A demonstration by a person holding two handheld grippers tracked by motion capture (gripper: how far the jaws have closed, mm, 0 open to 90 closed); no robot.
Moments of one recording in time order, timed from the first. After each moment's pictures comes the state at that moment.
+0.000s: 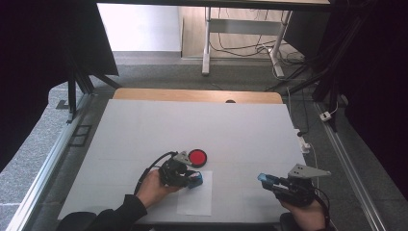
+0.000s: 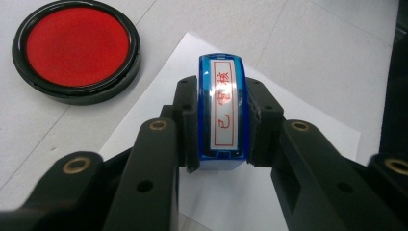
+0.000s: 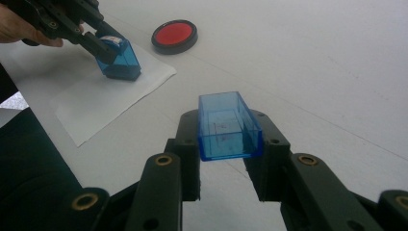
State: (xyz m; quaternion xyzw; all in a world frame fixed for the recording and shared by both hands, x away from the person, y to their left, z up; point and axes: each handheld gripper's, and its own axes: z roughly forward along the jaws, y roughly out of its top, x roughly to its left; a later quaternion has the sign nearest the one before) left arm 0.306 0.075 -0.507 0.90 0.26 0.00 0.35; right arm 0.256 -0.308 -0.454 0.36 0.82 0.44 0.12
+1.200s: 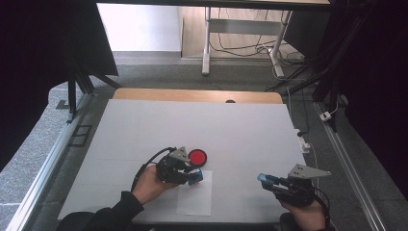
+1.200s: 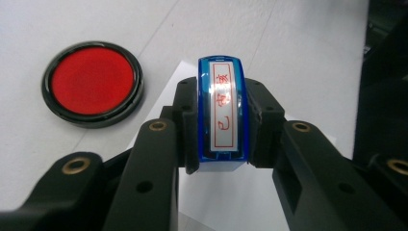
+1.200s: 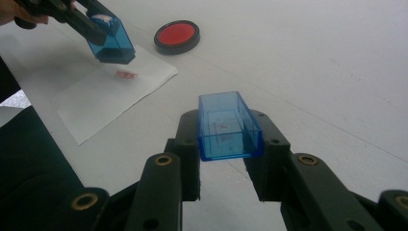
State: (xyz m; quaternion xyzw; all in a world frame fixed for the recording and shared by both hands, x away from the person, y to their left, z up) left arm 0.306 0.085 -0.480 0.90 0.23 0.01 0.38; right arm 0.255 -0.308 -0.454 0.36 0.82 0.44 0.12
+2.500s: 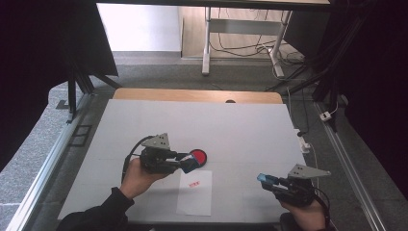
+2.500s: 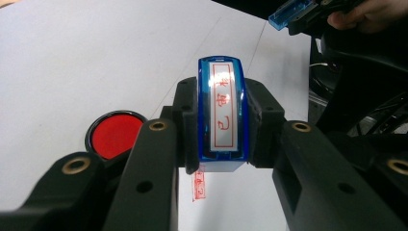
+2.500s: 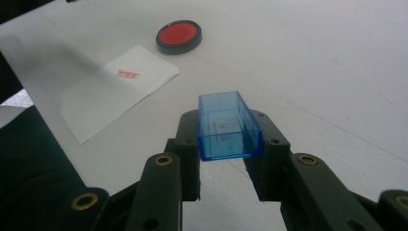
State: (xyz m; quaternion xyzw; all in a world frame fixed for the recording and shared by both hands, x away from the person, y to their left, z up) left arm 0.302 0.123 -0.439 0.84 0.21 0.01 0.49; right arm 0.255 -0.308 -0.453 0.35 0.82 0.44 0.11
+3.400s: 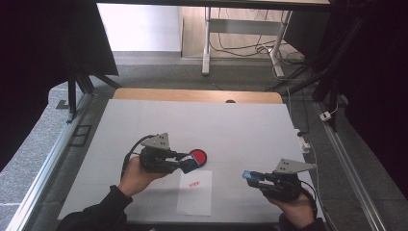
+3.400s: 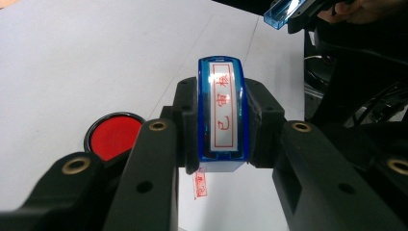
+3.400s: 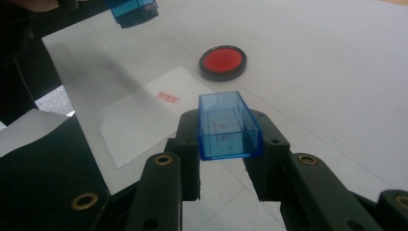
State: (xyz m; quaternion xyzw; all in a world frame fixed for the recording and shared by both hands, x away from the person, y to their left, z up) left arm 0.305 0.125 -0.438 0.85 0.19 0.01 0.49; right arm 0.264 -0.270 -0.443 0.29 0.83 0.47 0.08
